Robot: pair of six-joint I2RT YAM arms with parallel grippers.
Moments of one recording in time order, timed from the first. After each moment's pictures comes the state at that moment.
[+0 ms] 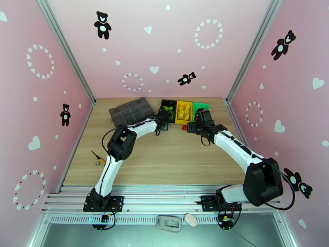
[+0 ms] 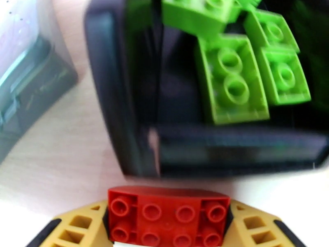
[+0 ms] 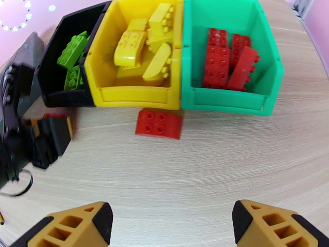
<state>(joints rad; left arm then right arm) -0.66 2.30 1.75 -0.49 -0.30 -0.48 0.30 1.41 1.03 -0.47 0.15 0.36</state>
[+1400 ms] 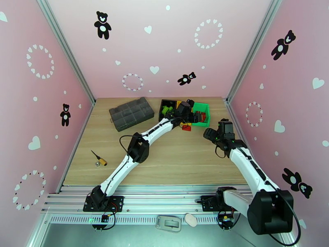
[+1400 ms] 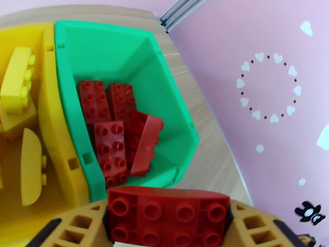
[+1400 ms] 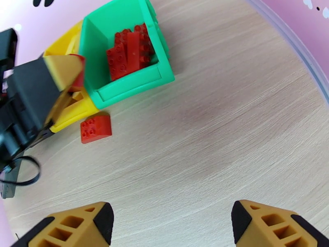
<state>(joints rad) -0.78 2.78 2.65 -0.32 0.30 -0.69 0.04 1.10 0.76 -0.47 0.05 0.50</state>
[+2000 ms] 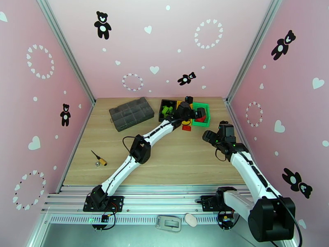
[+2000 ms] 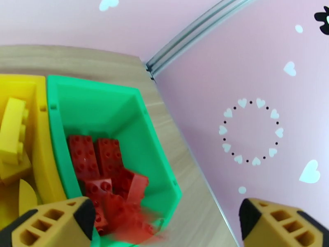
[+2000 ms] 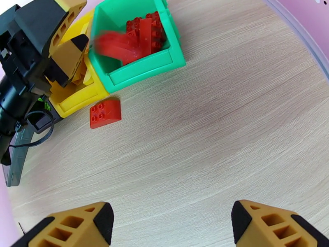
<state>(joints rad) -0.77 2.89 2.78 -0.15 0.21 -0.77 0.04 1.07 0.72 -0.48 -0.02 0.50</state>
